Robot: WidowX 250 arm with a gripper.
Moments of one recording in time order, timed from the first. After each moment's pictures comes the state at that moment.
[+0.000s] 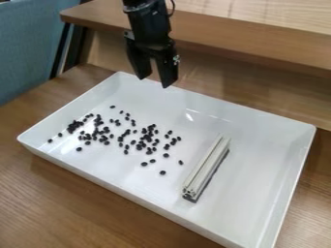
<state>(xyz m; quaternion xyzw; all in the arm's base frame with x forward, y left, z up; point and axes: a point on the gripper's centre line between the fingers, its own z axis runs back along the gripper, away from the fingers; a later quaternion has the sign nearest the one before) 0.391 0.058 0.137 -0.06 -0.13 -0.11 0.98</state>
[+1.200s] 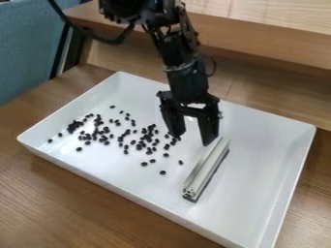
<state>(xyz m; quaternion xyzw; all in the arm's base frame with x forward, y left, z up) 0.361 -0.030 0.078 -0.13 -0.06 -0.08 0.99</state>
